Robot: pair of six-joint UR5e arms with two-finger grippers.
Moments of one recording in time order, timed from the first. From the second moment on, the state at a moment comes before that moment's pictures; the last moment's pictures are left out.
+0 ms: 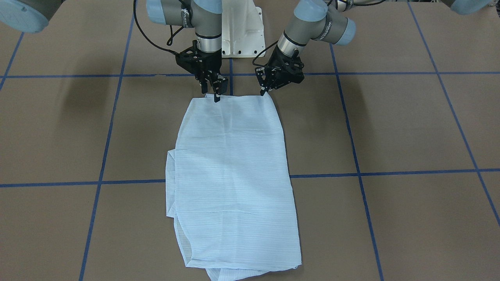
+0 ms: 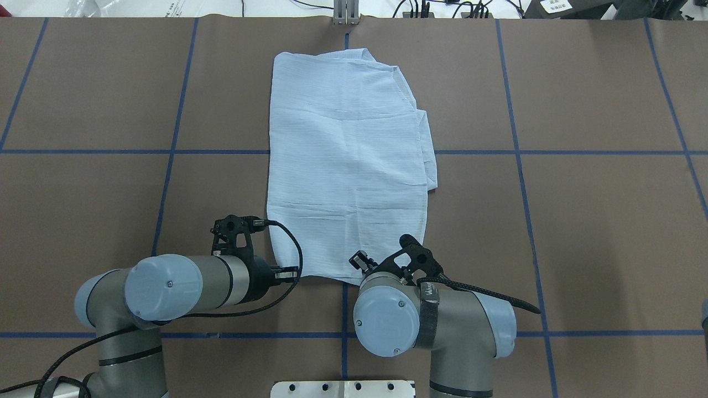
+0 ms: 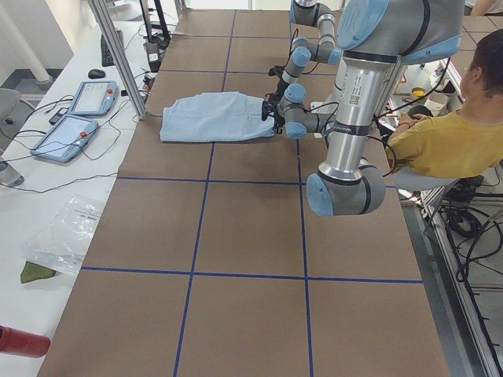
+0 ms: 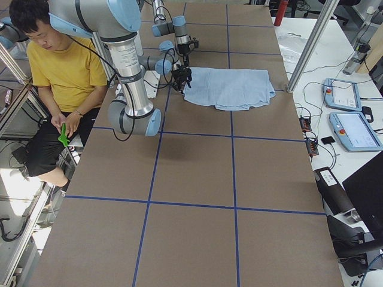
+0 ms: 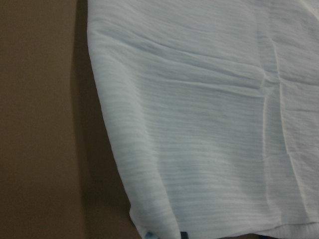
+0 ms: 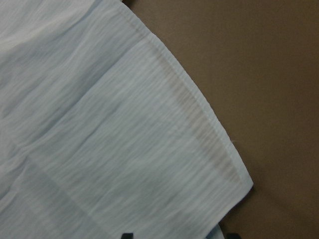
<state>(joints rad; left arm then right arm) -0.29 -1.91 -1.83 -2.16 -1.61 -1.45 0.17 -1.00 1.78 -1.61 1.34 2.28</state>
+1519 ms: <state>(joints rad) -0.29 -1.90 -1.85 -2.16 -1.61 -1.44 0.18 -0.99 1.77 -1.62 1.33 2.31</state>
